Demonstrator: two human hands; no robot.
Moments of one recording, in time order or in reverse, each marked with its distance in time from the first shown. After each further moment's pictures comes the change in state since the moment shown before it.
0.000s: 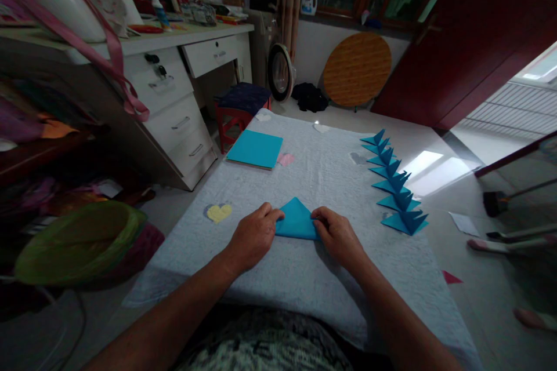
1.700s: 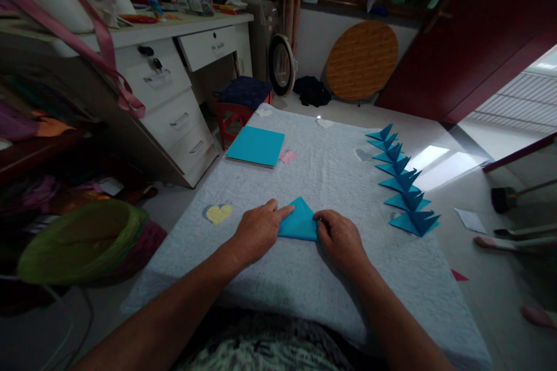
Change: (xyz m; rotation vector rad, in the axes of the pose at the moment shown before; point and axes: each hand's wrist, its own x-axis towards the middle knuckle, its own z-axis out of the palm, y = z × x) left_hand 0.017 0.001 -0.005 0.348 -0.123 0.015; right_hand -0.001 0.003 0.014 -0.179 0.022 0.056
